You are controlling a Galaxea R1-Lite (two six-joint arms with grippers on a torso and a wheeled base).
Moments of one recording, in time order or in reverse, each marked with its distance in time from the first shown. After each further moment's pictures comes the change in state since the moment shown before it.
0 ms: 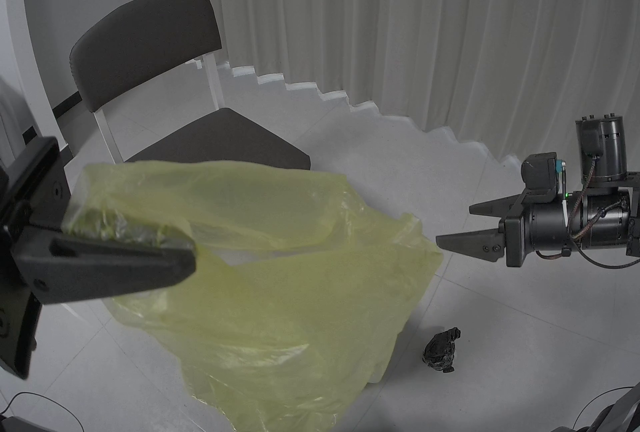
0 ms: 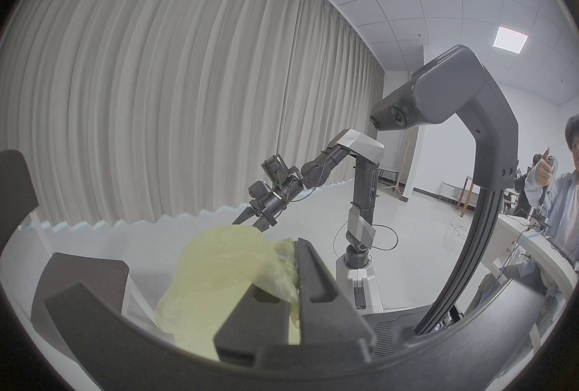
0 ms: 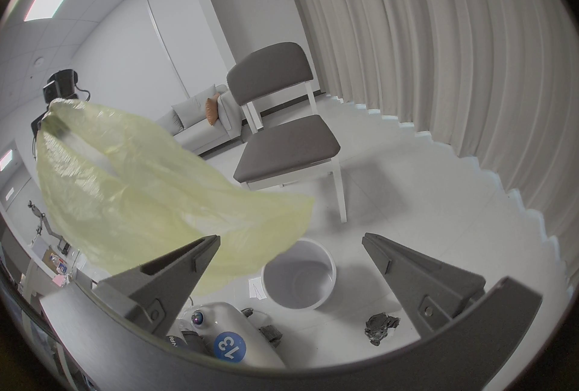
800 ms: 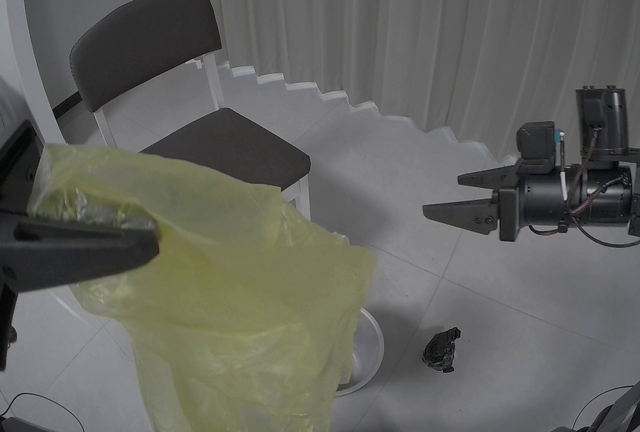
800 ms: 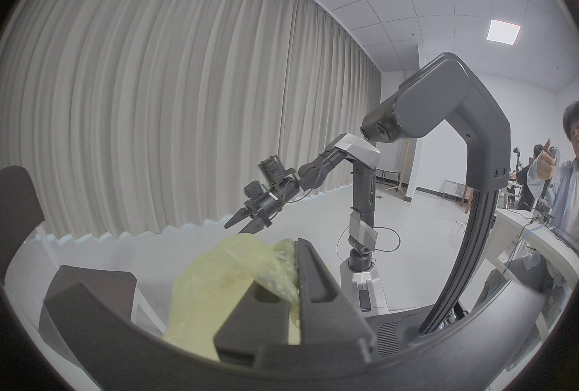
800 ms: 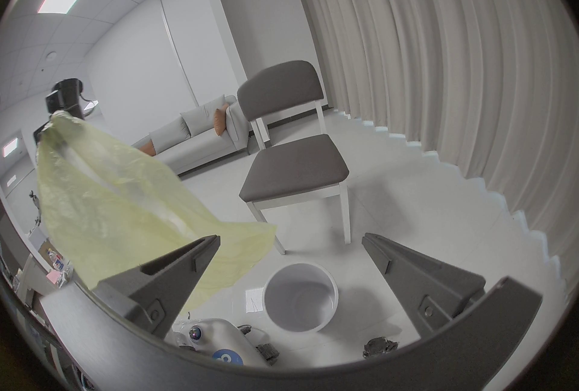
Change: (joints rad) left arm 0.009 -0.034 -0.014 0.003 -0.003 0.023; right arm 0.047 0.017 -0.116 0.013 -0.007 0.002
